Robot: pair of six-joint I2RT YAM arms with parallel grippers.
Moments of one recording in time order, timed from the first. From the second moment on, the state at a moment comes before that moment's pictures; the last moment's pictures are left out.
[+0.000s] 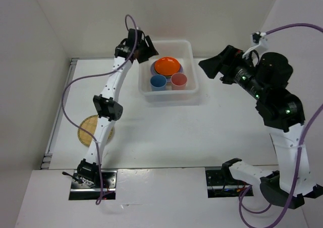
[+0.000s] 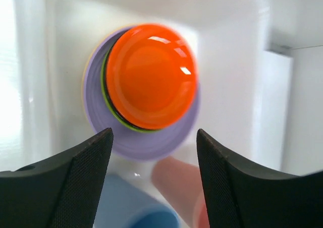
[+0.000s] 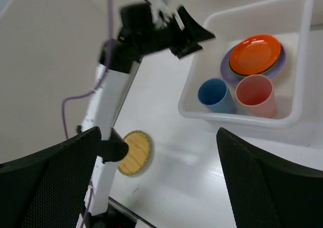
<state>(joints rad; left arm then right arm) -0.31 2.76 3.10 -0.96 0.10 -0.72 0.36 1.10 1.81 -0.83 -0.09 0.57</state>
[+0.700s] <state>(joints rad) -0.31 1.65 3.06 -1.28 0.08 -0.50 0.98 1.75 1.09 0.24 -0.17 1.09</state>
